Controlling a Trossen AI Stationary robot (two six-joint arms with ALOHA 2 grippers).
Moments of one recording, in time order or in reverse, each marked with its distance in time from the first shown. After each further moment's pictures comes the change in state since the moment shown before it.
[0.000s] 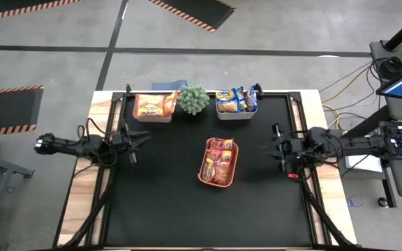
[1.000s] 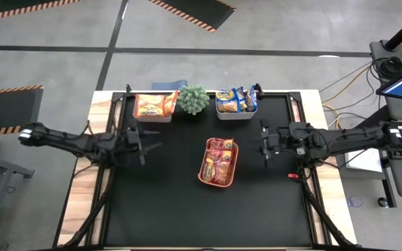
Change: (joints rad) left arm 0.028 0.509 0.299 -0.154 0.054 -0.135; right arm -0.001 0.473 0.274 -0.139 0.142 -0.016
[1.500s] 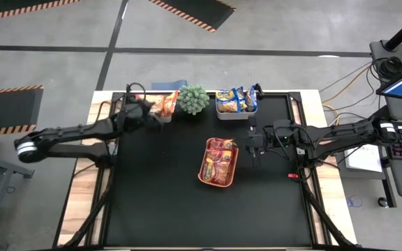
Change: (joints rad) left arm 0.623 0.467 0.159 0.049 -0.038 -0.183; right arm 0.001 0.235 0.174 -0.005 0.017 -0.070
